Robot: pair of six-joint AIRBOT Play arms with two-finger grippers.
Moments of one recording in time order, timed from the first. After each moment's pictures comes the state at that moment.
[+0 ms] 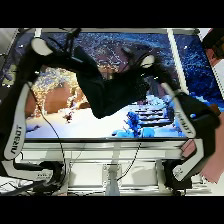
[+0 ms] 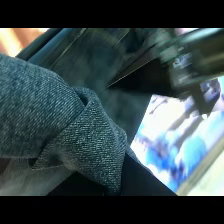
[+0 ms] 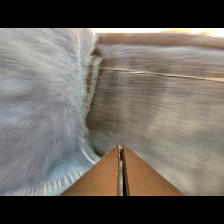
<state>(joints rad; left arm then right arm) -0.29 -1.56 1.67 0.91 -1.17 -1.23 0.25 -1.78 1.72 -0.90 1.14 1.29</state>
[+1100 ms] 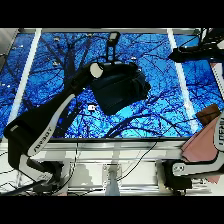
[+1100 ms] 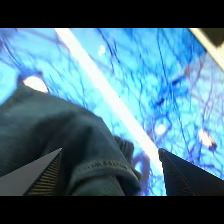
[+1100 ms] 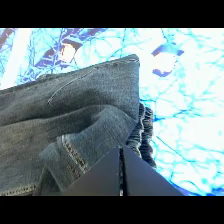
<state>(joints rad) -0.58 -1.70 1.67 0.89 -0.49 -1.23 -0.16 -1.57 1.72 -0.97 1.17 1.16</state>
